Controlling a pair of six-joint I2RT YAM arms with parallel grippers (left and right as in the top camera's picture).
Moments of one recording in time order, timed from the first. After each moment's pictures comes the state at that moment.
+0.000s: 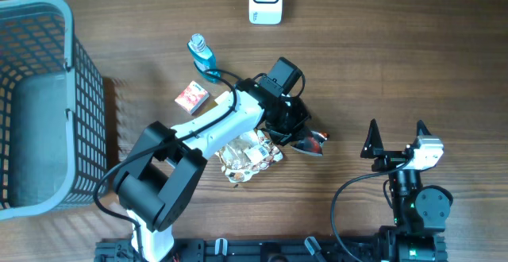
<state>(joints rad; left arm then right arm) -0.71 1.94 1.30 -0.56 0.62 -1.26 -0.07 0.02 0.01 0.00 -0.06 0.09</state>
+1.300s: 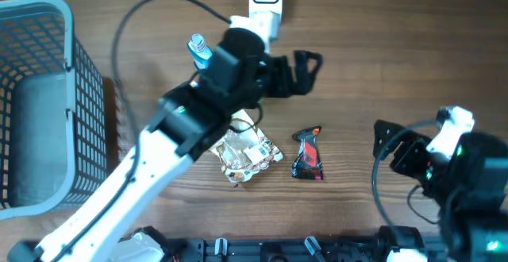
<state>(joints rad) -0.68 1.37 1.40 -0.53 0.09 -0.69 -0.05 0.69 1.01 -1.06 -0.19 0.40</state>
